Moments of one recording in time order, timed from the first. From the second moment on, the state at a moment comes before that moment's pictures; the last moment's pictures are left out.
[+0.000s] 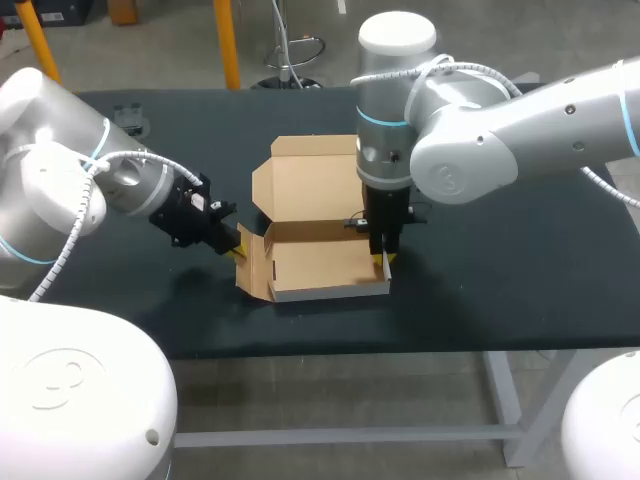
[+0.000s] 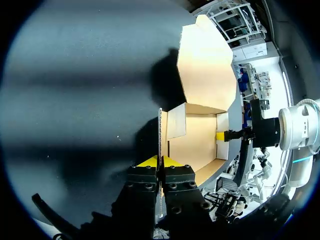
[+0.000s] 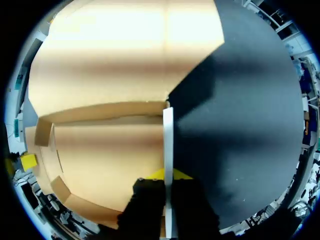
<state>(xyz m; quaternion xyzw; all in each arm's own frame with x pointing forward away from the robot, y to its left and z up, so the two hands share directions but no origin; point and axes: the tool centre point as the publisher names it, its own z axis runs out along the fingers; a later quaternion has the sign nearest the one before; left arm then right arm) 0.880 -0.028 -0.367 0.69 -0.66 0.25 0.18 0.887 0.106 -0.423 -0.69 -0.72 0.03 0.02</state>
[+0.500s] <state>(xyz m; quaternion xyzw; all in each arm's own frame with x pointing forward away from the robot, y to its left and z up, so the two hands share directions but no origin) 0.891 -0.049 -0.354 0.70 -0.67 0.19 0.15 0.887 0.106 -0.423 -0.69 -0.72 0.03 0.02</state>
